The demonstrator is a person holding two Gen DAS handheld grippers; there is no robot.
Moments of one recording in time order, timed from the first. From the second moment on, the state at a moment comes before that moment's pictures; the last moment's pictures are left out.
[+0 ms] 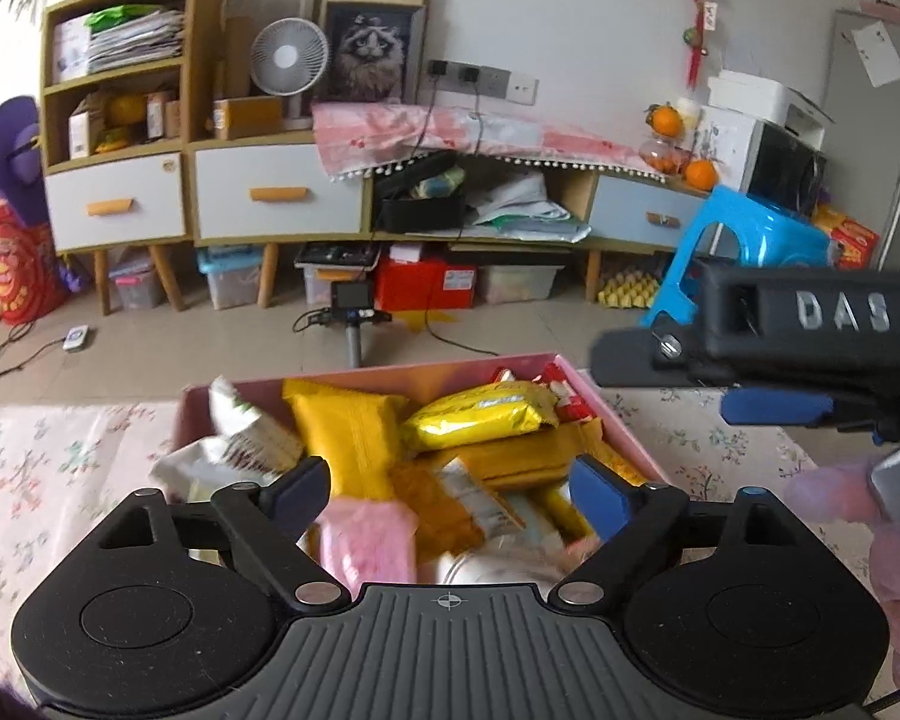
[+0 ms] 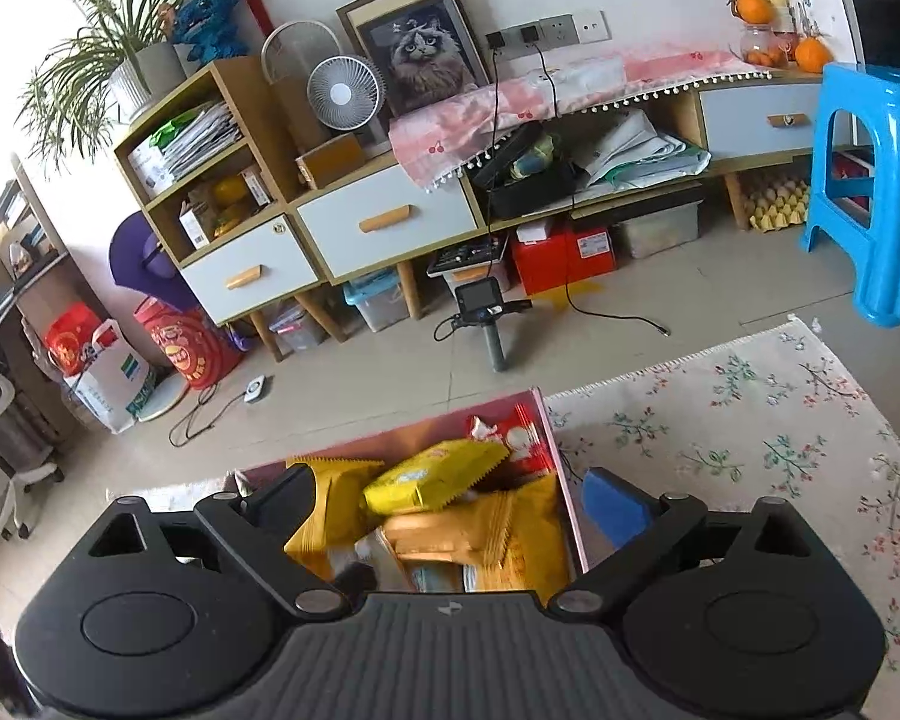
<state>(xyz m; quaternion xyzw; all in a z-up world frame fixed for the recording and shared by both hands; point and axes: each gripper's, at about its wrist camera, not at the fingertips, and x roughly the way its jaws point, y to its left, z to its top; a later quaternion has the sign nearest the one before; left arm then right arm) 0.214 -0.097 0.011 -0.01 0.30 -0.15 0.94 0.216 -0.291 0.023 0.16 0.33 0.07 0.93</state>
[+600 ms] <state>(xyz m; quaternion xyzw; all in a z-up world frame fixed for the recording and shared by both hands) 0.126 -0.029 0.030 -0.04 0.34 -0.09 0.94 0.123 -0.263 0.032 0.12 0.33 0.08 0.93</state>
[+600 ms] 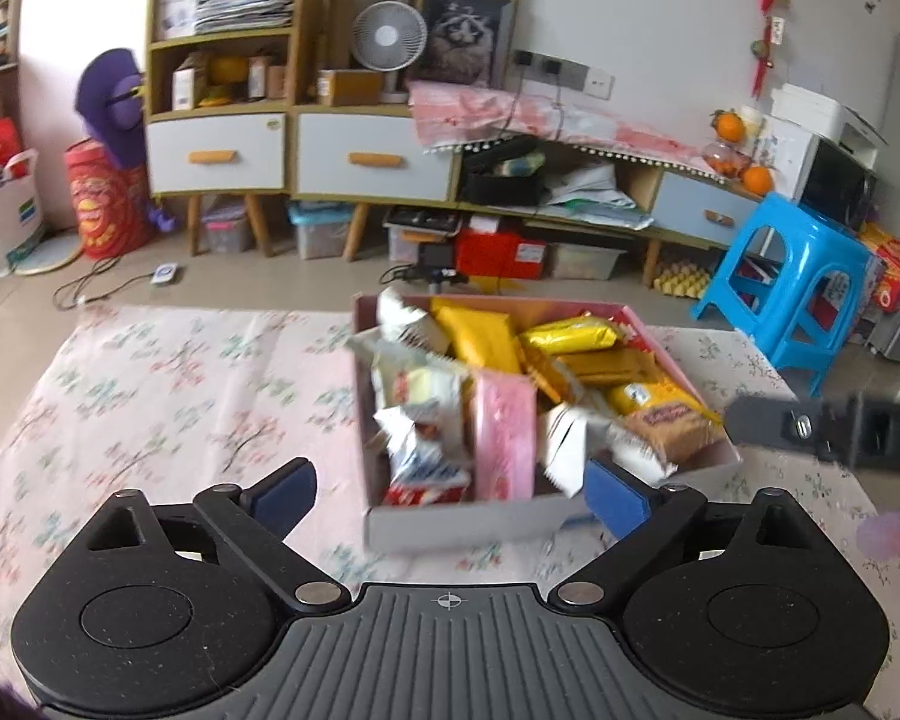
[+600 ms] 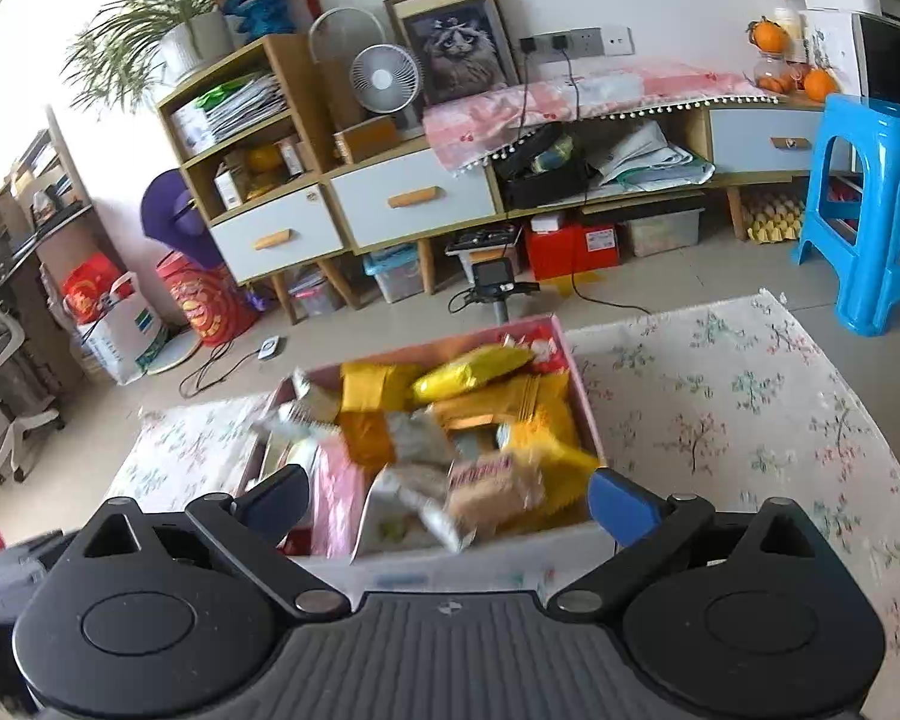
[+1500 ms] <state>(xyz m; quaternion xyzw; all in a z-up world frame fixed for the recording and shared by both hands) 0.052 -0.021 0.022 0.02 0.38 0.00 0.92 0.063 -0.232 0.006 0.00 0.37 0.01 0.93</state>
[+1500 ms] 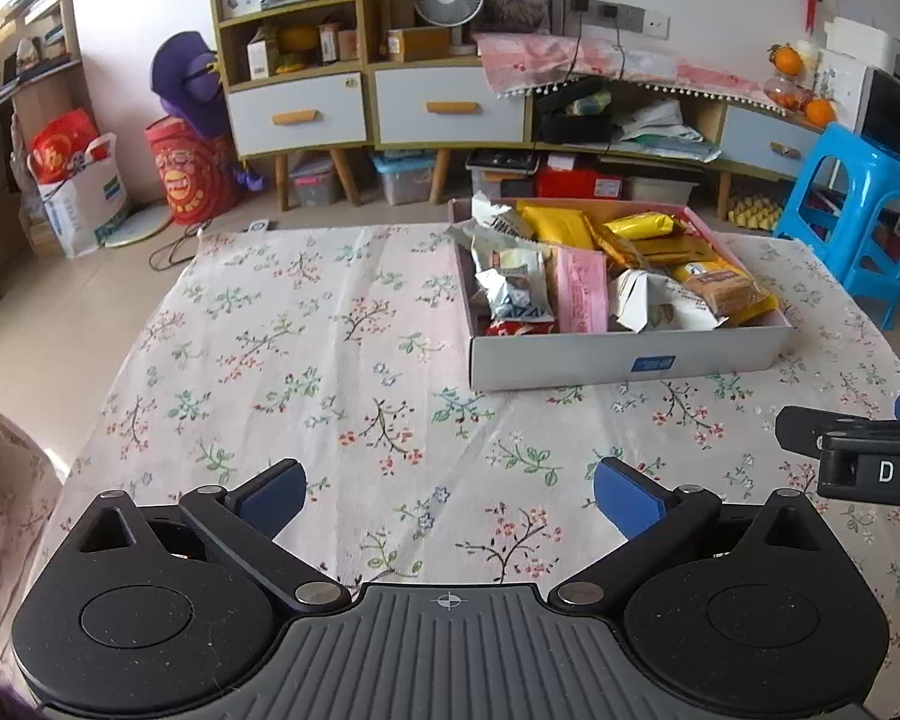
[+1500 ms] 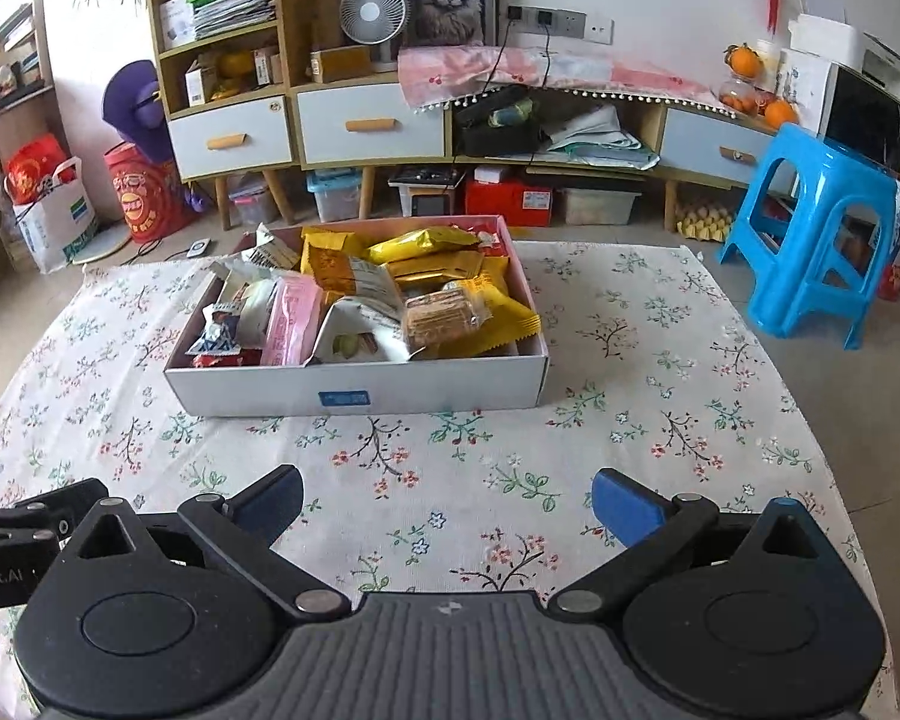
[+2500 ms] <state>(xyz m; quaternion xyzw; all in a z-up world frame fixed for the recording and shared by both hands) 0.055 -0.019 0.012 0.00 0.42 0.01 0.91 0.057 -0.220 0.012 -0.02 0.36 0.02 0.93</state>
